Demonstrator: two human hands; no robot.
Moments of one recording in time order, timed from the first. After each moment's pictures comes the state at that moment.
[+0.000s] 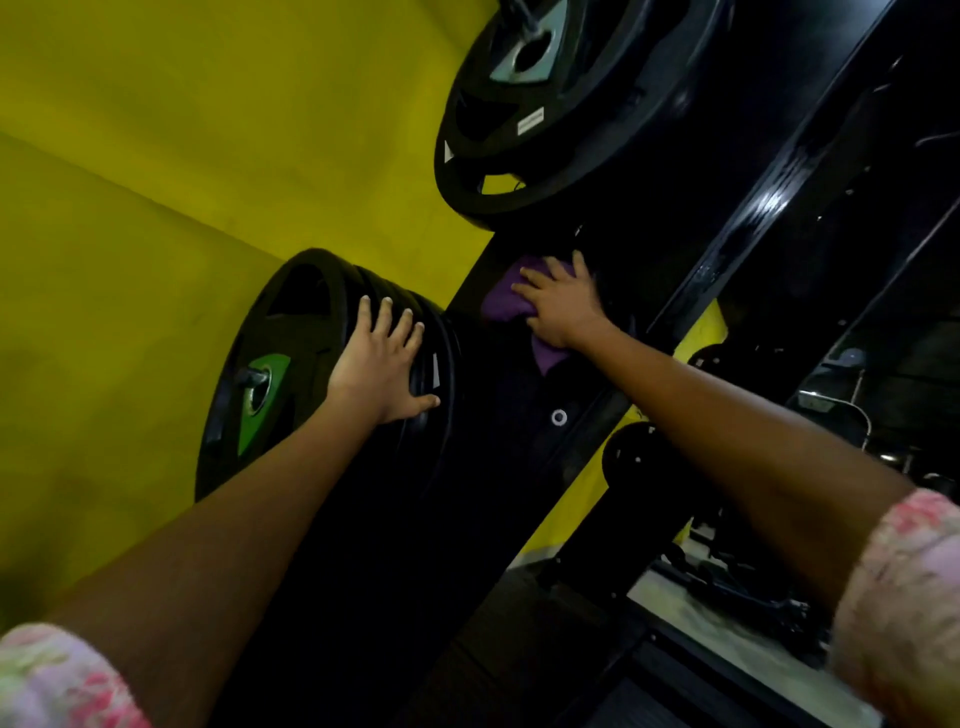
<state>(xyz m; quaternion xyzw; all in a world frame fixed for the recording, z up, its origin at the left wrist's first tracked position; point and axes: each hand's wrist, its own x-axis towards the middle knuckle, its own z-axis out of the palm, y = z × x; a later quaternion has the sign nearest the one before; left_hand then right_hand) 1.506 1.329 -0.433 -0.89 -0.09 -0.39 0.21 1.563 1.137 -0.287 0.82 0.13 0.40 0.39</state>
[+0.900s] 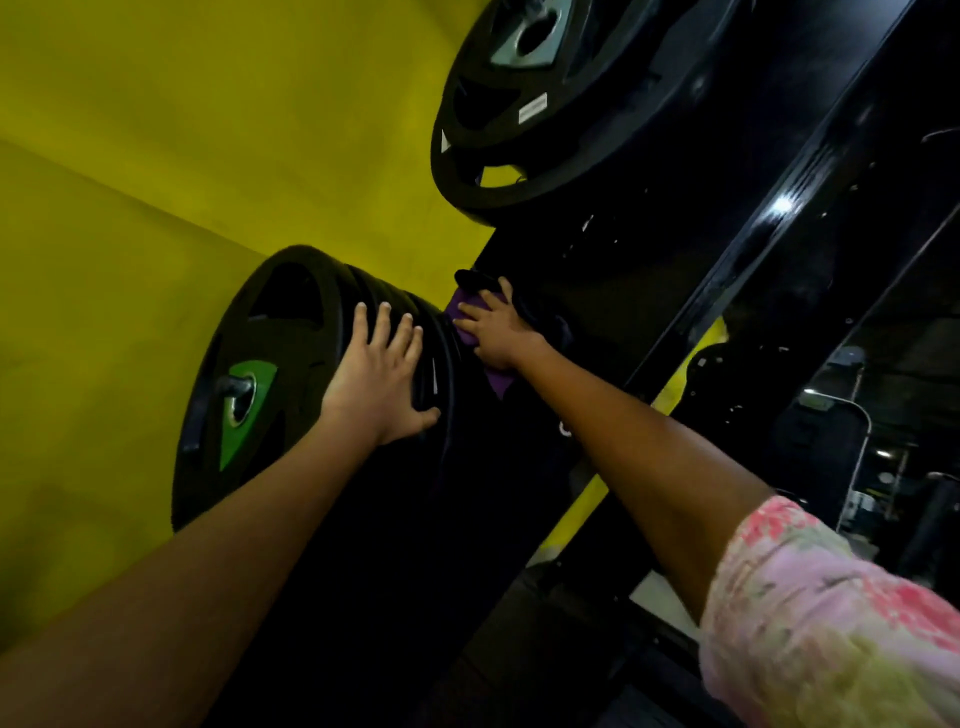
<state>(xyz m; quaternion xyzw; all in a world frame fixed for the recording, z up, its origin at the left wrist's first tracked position) 1.515 1.326 -0.437 -0.89 -0.08 -0.40 0.20 1.613 1.197 -0.321 0.82 0.19 0.31 0.44</state>
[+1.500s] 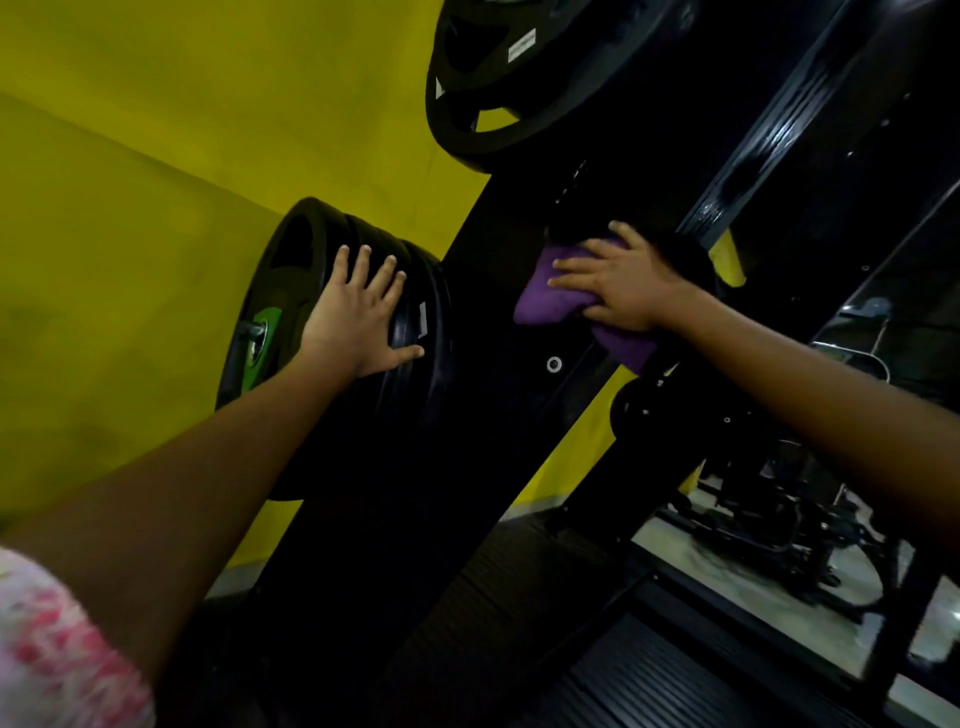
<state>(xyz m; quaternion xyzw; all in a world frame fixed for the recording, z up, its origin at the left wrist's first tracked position) 1.507 1.344 -0.444 -0.87 -0.08 -0.43 0.22 1.511 1.063 -0.298 0.79 0.22 0.34 0.45</state>
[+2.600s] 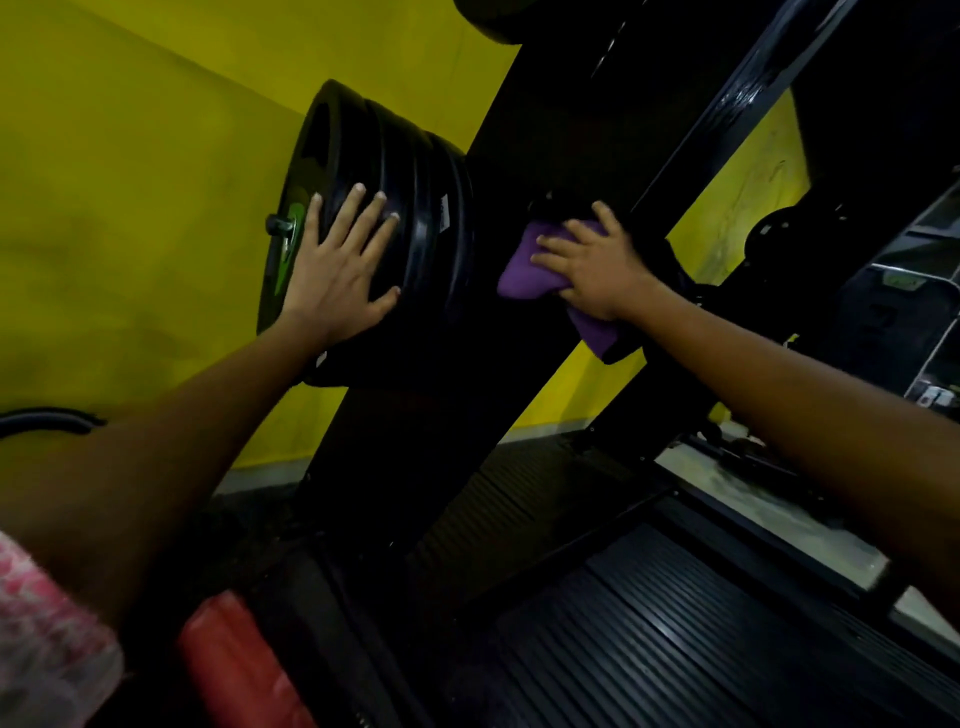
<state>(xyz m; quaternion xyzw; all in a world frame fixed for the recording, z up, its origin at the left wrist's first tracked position) 1.478 1.352 -0.532 -0.85 -0.01 -0.52 0.08 1.516 1.072 -0.409 0.81 0.25 0.32 0.42</state>
